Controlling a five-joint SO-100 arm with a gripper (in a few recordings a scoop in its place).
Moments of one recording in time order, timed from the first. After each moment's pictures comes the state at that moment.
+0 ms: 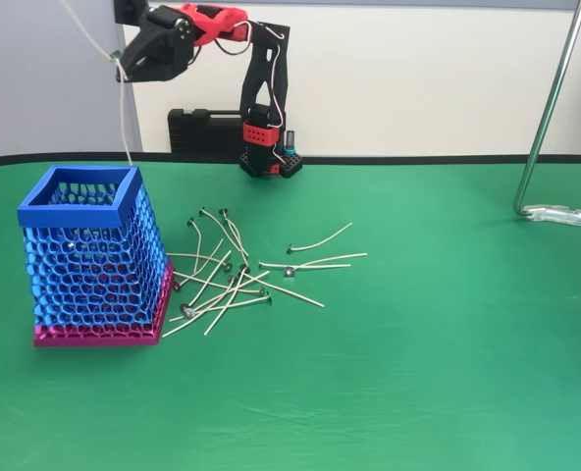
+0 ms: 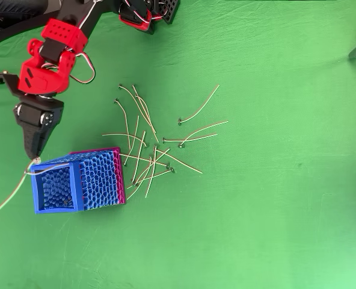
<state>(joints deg) 29.2 104.3 80.7 27.9 -9.1</state>
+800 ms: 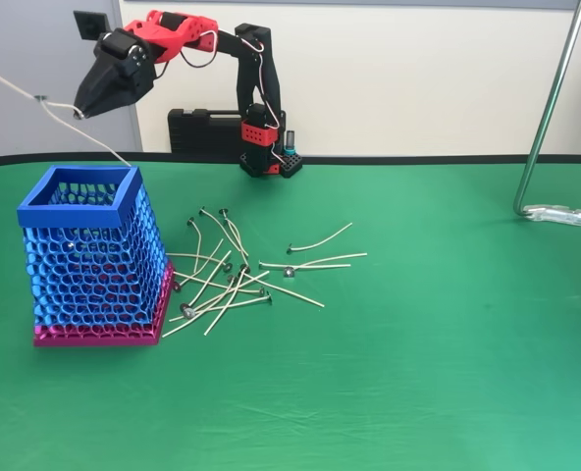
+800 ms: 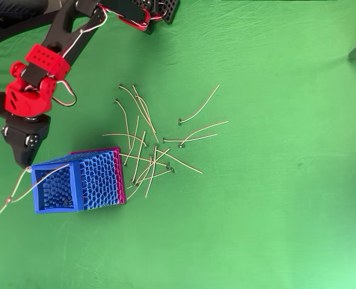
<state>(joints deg) 33.0 83.1 58.0 40.2 -11.0</state>
